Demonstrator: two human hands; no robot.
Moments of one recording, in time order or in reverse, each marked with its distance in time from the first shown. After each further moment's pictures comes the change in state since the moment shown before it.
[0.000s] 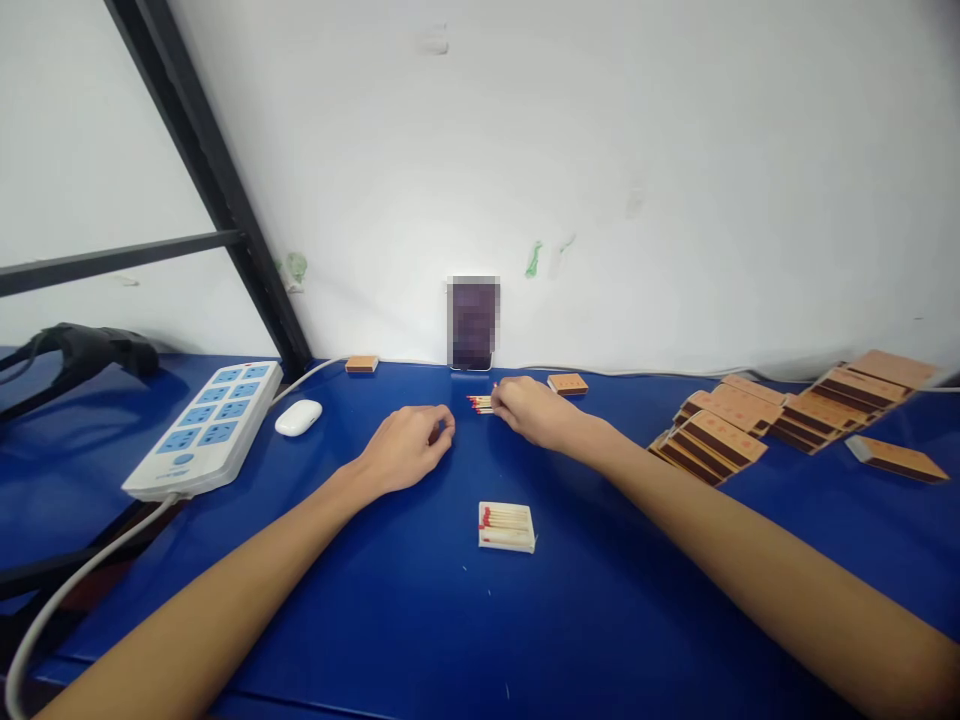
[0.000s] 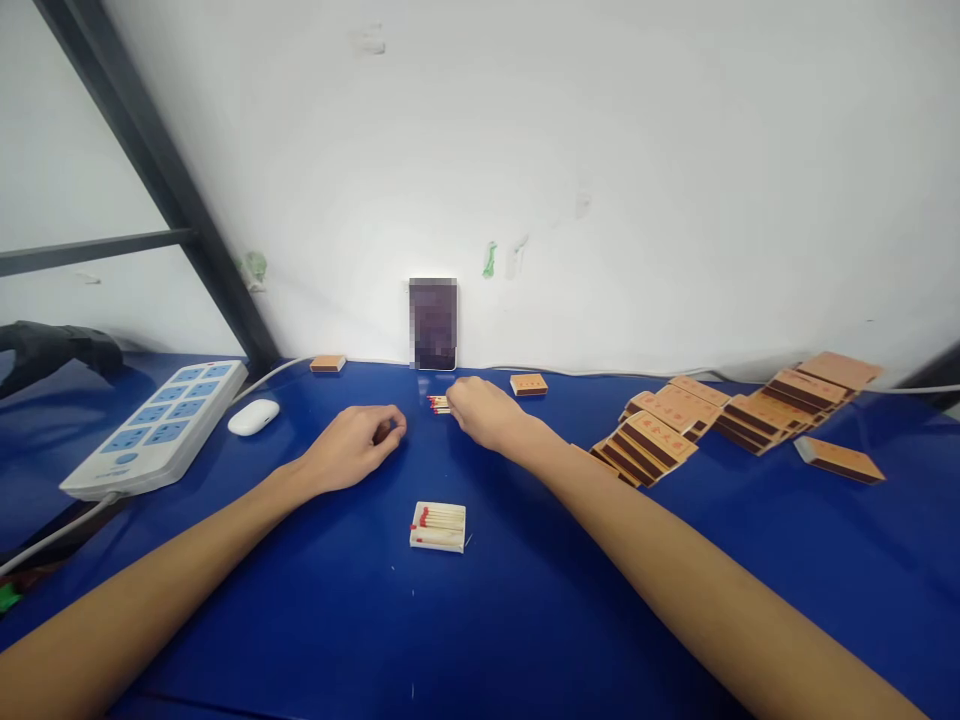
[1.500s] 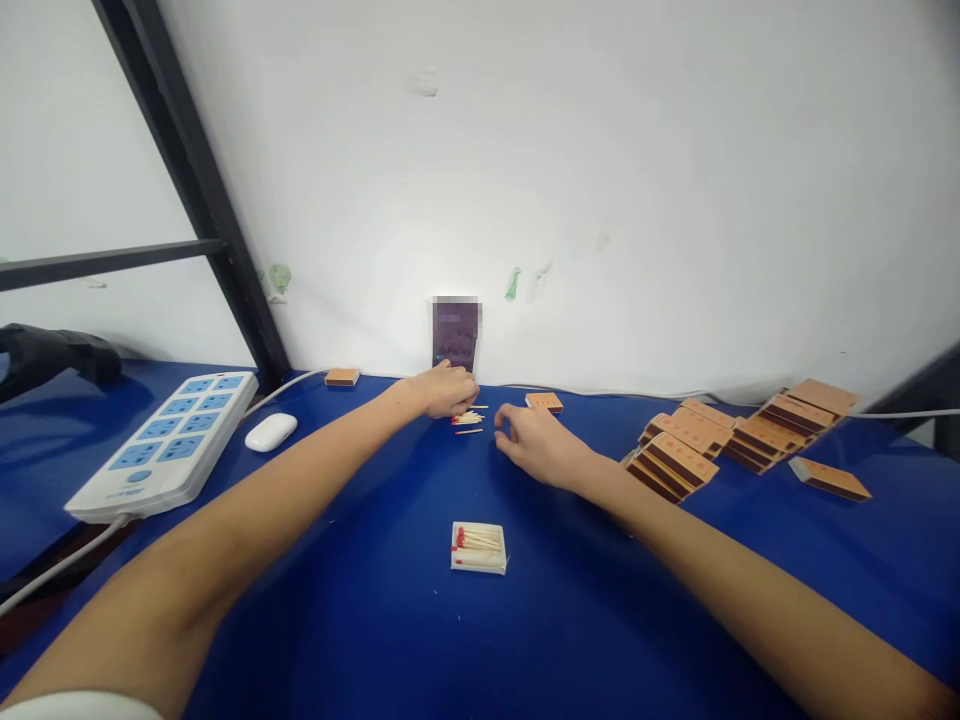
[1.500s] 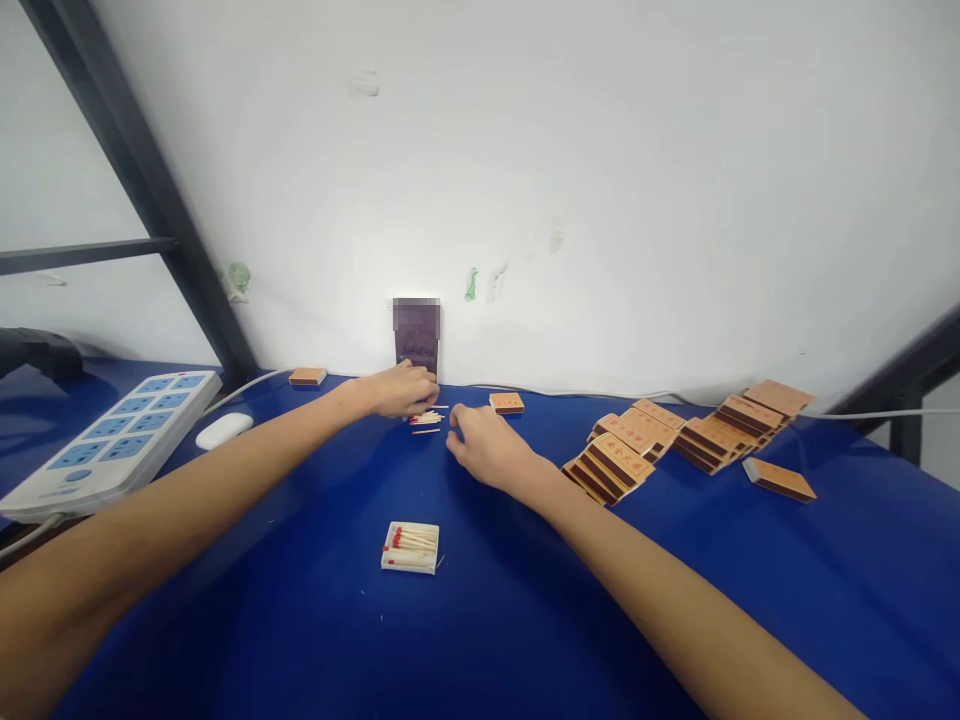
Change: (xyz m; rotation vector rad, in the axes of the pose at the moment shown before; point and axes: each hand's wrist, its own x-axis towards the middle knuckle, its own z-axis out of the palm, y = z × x) left_hand 0.133 -0.010 0.006 0.444 -0.280 0.444; right_hand -0.038 0.008 -0.002 0.213 0.129 0.100
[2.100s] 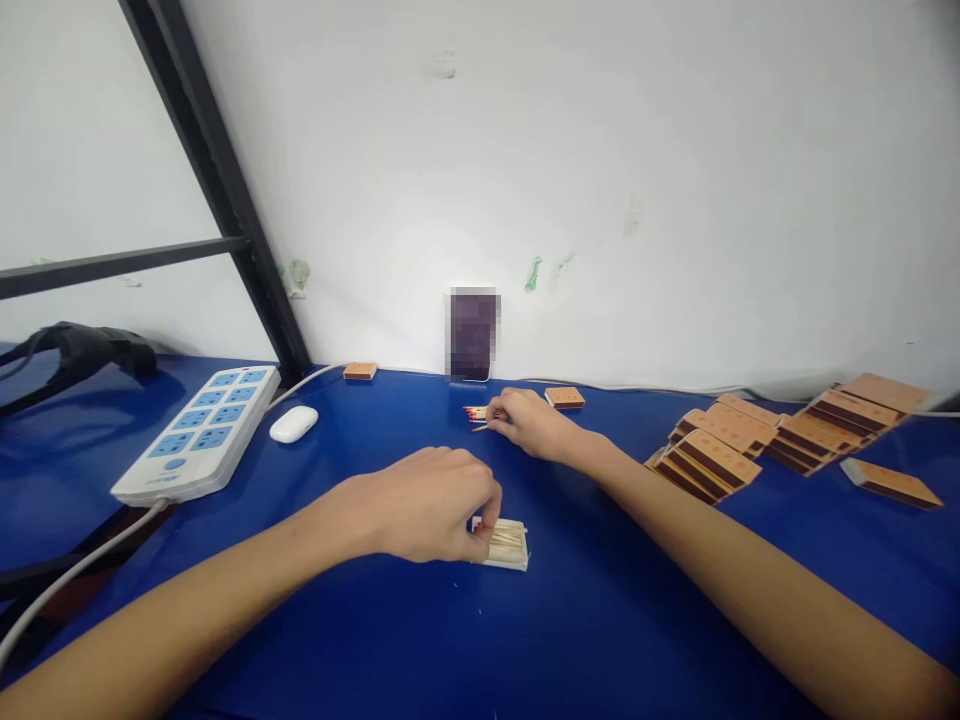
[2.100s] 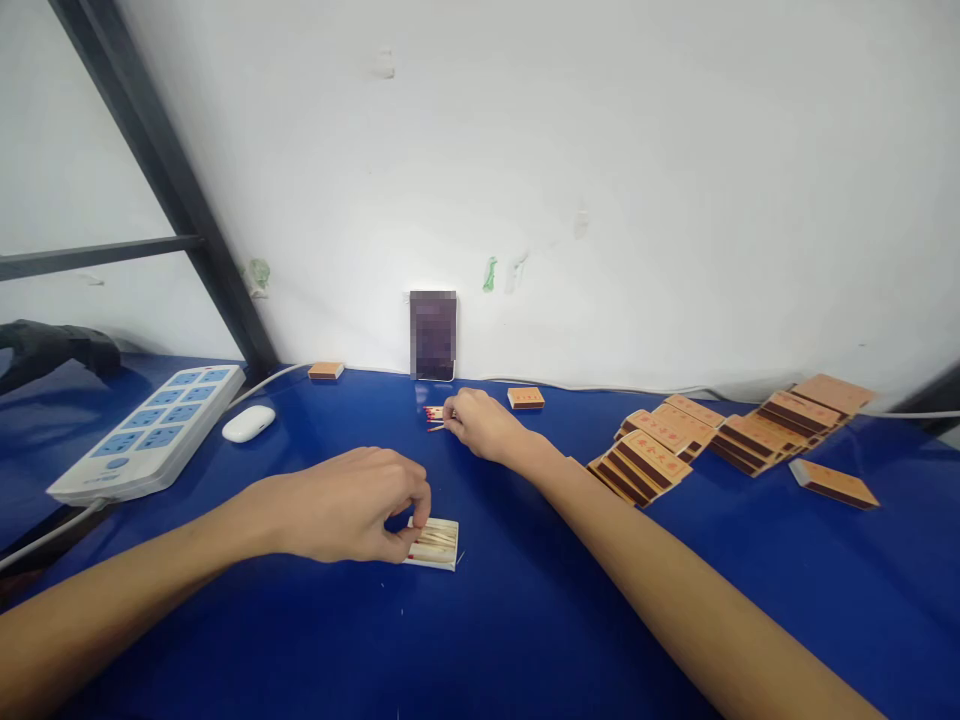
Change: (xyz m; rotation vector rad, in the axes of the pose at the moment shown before) left_hand -0.112 0.115 -0.053 -0.531 -0.088 -0.072; right_hand 0.040 0.006 0.020 -0.043 -0.046 -0.160
